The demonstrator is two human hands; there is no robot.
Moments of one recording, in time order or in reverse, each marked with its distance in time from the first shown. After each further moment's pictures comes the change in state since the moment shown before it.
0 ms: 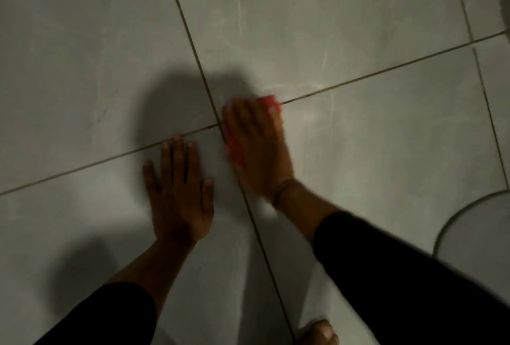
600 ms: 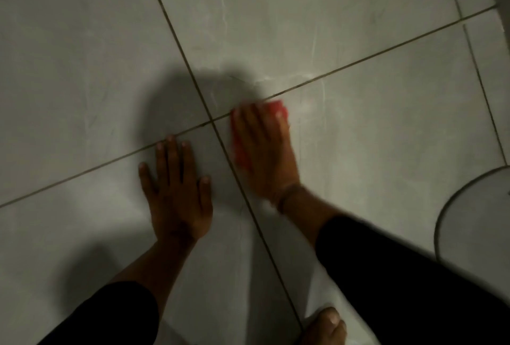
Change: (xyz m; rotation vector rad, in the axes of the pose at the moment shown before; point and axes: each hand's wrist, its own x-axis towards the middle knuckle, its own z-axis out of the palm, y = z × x) left_hand 0.000 -0.002 0.002 -0.019 -0.012 -0.012; right_hand -0.032 0.005 0.002 0.042 0.022 0.073
